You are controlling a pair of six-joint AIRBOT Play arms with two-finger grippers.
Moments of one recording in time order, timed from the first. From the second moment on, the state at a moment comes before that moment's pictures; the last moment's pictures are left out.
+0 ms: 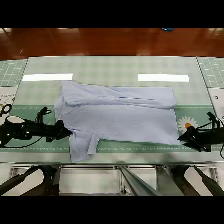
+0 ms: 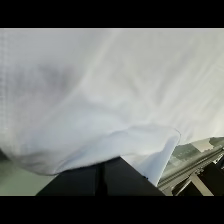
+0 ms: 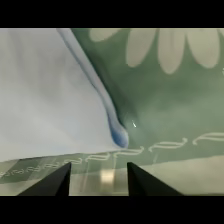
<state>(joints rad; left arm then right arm) 0.32 -1.18 0.39 0.78 -1.12 -1.22 -0.67 -0.94 0.48 -1.23 1.40 1.41</state>
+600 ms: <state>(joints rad) 0.32 -1.18 0.39 0.76 -1.12 -1.20 -0.55 -1.16 0.47 -1.02 1.25 1.38</state>
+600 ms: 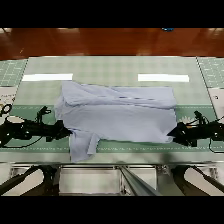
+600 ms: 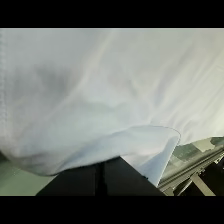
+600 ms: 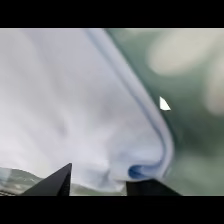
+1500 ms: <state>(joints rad) 0.31 -1.32 0.83 0.76 -1.13 -1.20 -0.46 -1.26 0.78 -0.82 1.23 1.21</state>
